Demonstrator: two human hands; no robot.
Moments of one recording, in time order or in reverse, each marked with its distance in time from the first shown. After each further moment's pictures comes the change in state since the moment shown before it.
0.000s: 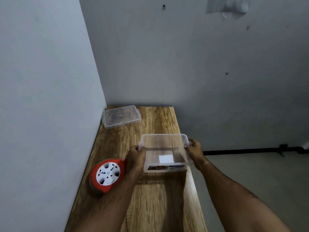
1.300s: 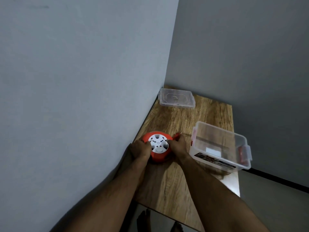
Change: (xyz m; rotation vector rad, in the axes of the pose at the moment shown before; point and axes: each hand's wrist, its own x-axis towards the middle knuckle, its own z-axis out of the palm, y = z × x) left_hand 0.002 -0.097 -0.155 0.246 0.296 -0.343; right_hand -0.105 0.017 0.247 -0.117 -0.317 0.009
